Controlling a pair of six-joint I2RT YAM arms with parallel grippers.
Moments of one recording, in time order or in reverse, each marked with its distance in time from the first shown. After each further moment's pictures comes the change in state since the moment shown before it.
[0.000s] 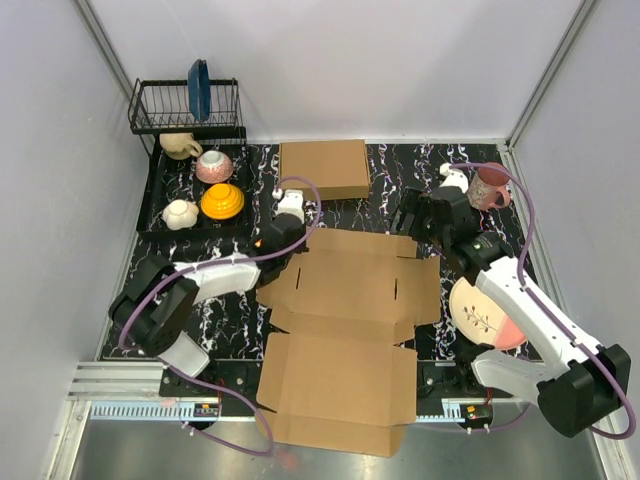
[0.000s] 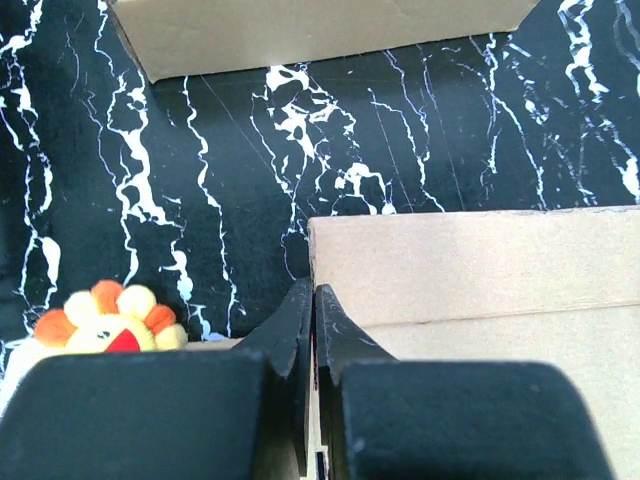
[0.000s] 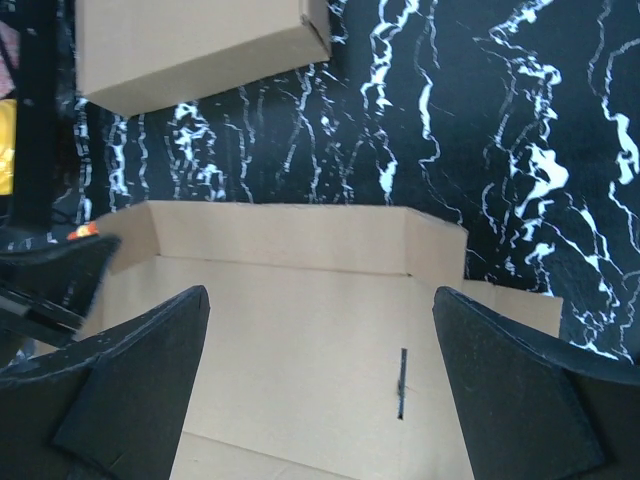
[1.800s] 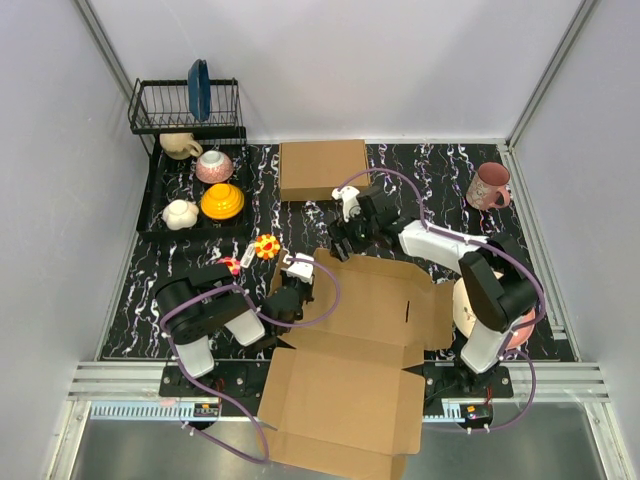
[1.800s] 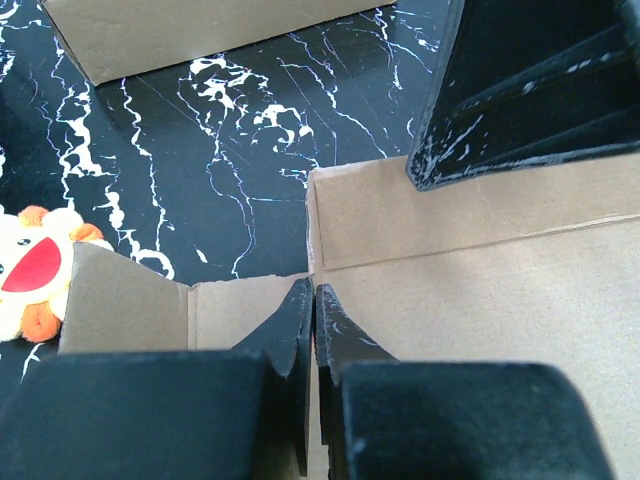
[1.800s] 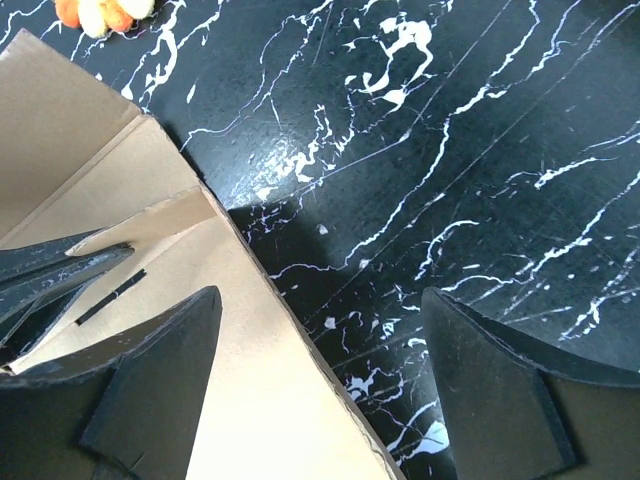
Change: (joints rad) left arm -0.339 0.193 -0.520 1.073 -0.275 0.233; right arm 0.142 0.643 0.136 0.307 -0.468 -0.559
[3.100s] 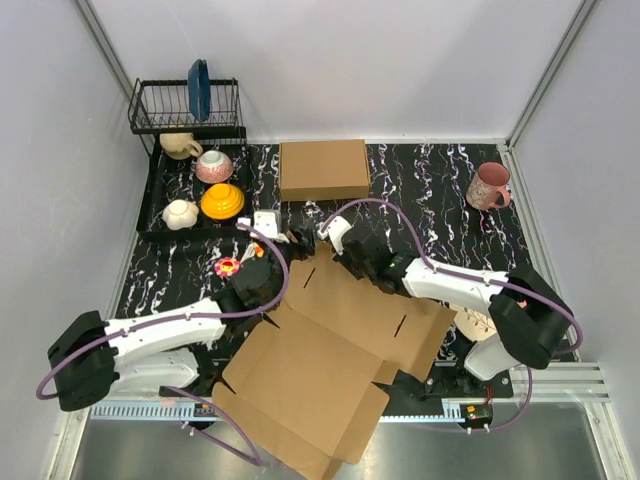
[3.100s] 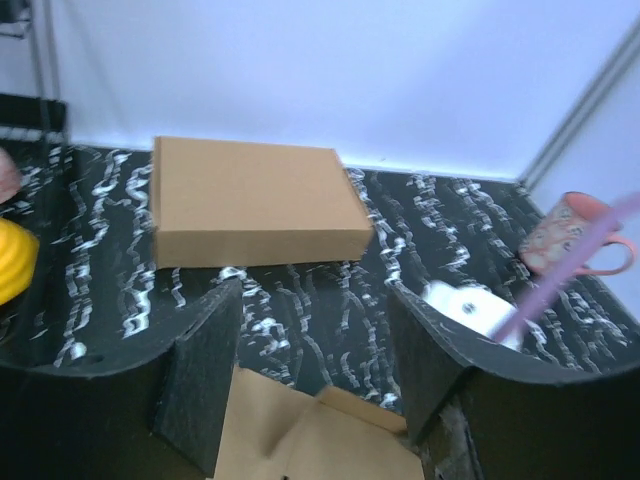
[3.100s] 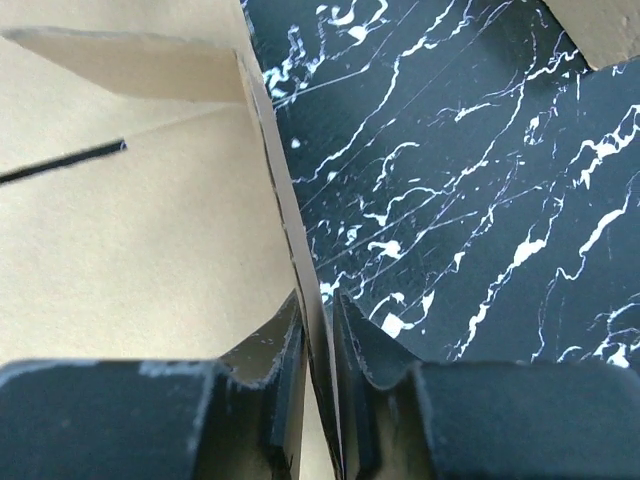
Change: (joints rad) left arm -0.022 -0.658 0.257 -0.545 -0.153 -0.041; right arm 0.246 -0.234 -0.220 0.057 0.478 -0.134
